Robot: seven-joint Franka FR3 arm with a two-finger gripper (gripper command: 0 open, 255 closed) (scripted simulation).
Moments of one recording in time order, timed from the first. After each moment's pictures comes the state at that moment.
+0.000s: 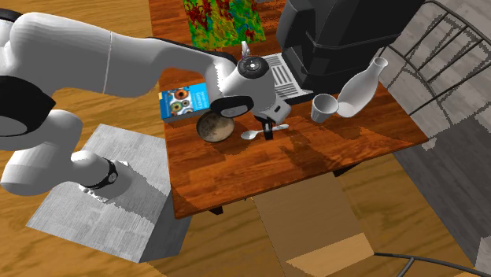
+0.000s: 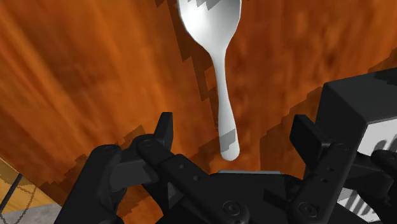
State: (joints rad) arm 0.22 0.33 0.27 -1.90 0.01 2.46 0.13
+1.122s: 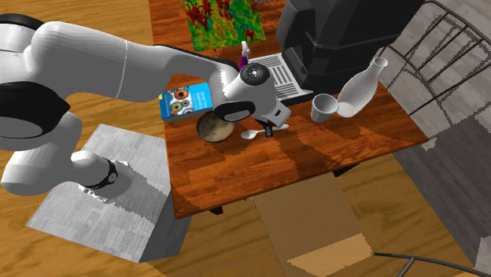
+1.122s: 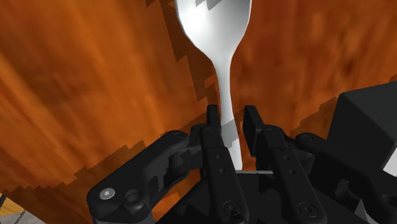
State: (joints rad) arm 0.24 0.38 0.26 -1.90 -0.01 2.50 0.14
